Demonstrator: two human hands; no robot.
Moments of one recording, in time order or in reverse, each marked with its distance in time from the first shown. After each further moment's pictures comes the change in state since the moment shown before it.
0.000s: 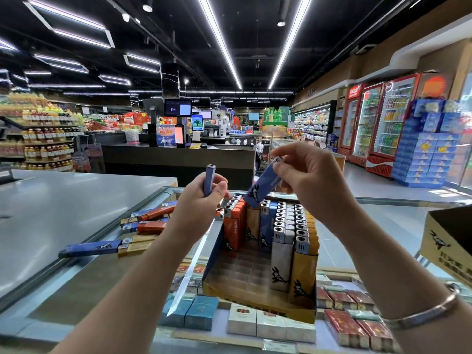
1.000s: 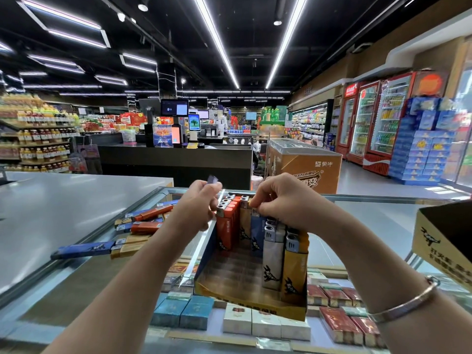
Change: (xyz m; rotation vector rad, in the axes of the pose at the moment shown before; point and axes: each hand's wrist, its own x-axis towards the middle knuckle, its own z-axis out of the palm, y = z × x) left_hand 0.008 0.001 0.006 -0.060 -0.093 -0.380; right_hand -0.003 0.013 0.006 -0.203 -0.530 0.214
